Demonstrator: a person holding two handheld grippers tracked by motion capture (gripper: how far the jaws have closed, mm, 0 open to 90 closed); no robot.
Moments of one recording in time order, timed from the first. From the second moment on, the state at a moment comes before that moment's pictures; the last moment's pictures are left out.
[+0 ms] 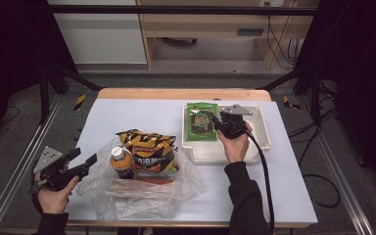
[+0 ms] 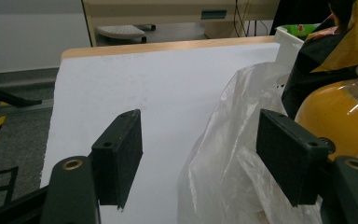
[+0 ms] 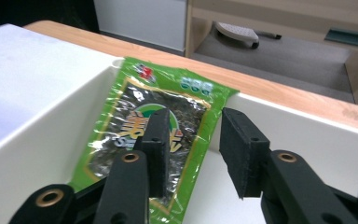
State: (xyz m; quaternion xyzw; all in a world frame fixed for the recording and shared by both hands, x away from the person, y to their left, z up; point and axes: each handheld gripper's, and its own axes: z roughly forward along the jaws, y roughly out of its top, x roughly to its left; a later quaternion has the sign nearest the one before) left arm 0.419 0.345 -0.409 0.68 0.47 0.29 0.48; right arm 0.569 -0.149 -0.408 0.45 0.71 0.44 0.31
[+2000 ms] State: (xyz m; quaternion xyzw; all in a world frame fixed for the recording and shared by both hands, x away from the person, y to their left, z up) left arm 0.408 0.329 -0.392 0.68 0.45 0.28 0.51; right arm 0.441 -0.061 -0.362 0.28 0.75 0.57 0.17
